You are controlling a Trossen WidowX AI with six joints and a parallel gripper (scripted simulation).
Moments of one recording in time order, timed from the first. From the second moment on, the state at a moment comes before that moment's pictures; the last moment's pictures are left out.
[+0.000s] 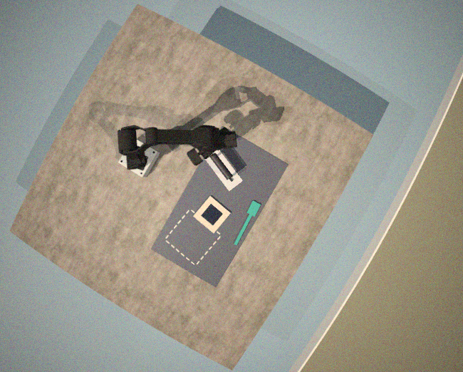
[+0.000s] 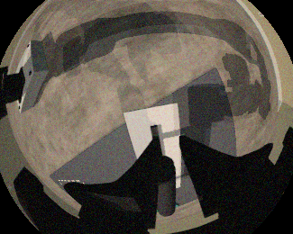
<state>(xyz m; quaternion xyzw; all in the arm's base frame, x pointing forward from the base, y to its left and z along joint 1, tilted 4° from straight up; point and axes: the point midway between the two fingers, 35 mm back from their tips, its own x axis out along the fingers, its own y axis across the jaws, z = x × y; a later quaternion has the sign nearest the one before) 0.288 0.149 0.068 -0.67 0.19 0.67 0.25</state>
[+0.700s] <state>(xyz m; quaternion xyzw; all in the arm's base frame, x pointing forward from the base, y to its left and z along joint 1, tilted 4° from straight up) 0.327 0.200 0.091 -0.68 0.19 0.67 0.25</state>
